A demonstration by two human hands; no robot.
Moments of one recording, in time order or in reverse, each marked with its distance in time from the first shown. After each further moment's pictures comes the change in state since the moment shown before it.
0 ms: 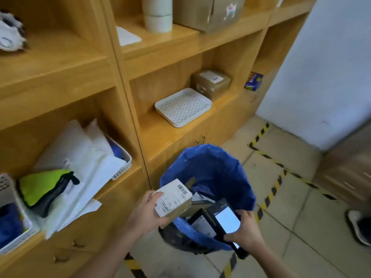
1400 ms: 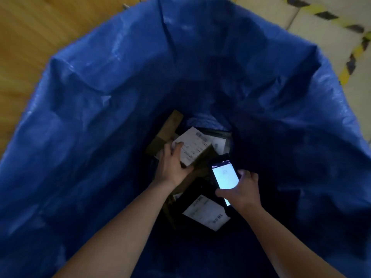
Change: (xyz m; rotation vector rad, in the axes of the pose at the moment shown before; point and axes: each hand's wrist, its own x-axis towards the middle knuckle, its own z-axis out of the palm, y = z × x) left_hand 0.377 -0.085 0.436 0.118 -0.392 -0.150; right_hand 0.403 0.227 0.260 0.263 -0.113 0.492
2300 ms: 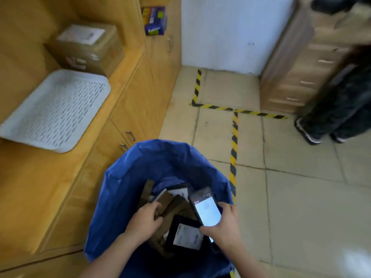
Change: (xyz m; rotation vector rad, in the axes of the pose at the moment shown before) left_hand -0.218 0.097 -0.201 0.152 -0.212 0.321; right_hand -0.286 -0.050 -0.138 0.312 0.323 -0.086
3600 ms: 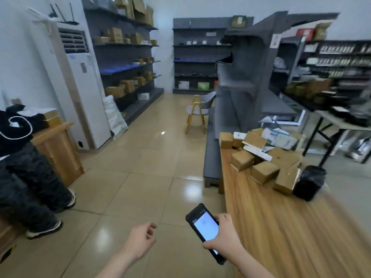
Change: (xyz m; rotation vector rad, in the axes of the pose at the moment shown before) left_hand -0.407 0.516 0.339 0.639 -0.591 1.348; right_hand -0.596 0.325 -0.320 0.397 1.194 0.689
